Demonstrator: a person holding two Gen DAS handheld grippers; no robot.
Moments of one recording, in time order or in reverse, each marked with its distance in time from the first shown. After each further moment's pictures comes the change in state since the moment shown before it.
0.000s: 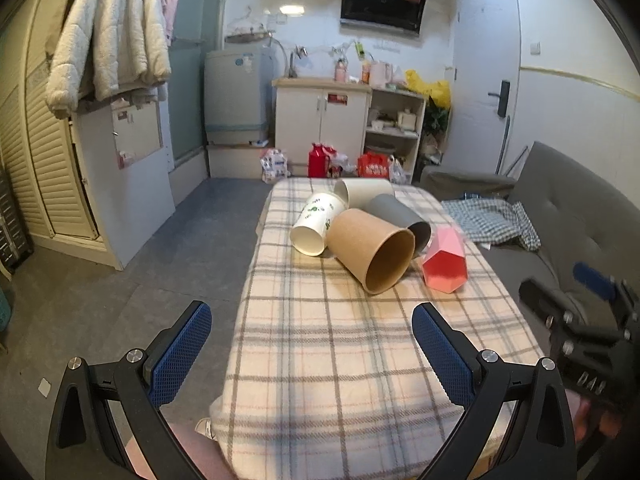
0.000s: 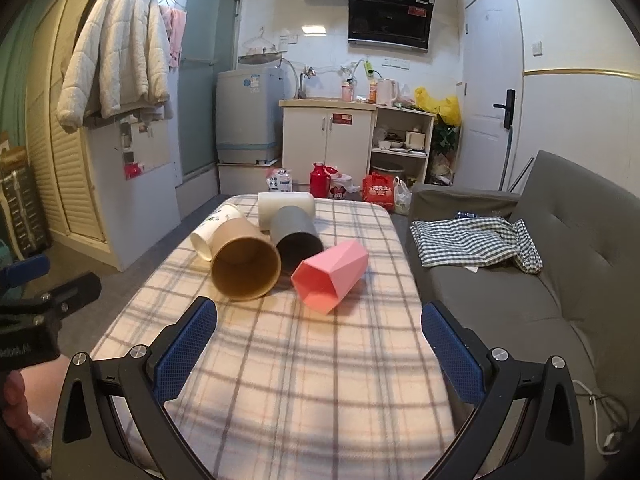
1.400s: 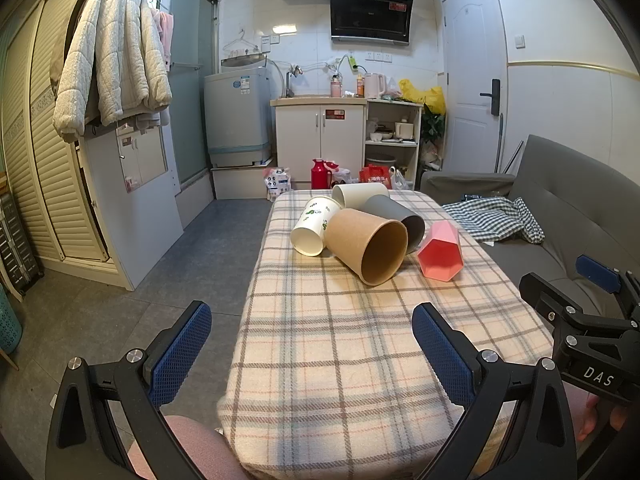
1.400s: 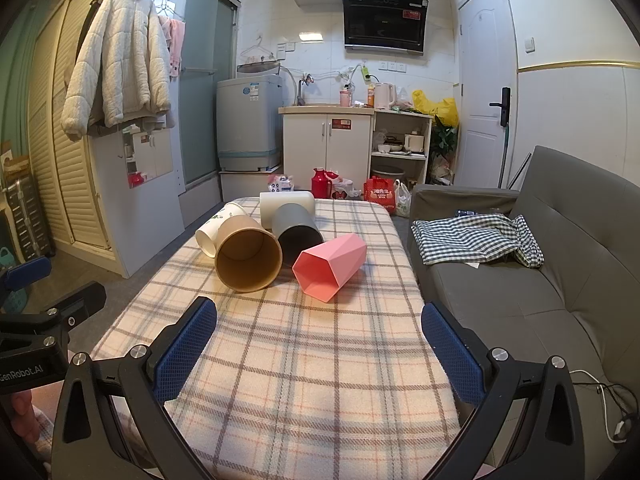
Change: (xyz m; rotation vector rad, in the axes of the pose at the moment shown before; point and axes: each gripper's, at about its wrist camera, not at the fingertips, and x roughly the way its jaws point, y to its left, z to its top) left arm -0.025 -0.019 -0.030 0.051 -0.097 0.038; right arm -0.023 -0.001 -0.034 0.038 -0.048 0.005
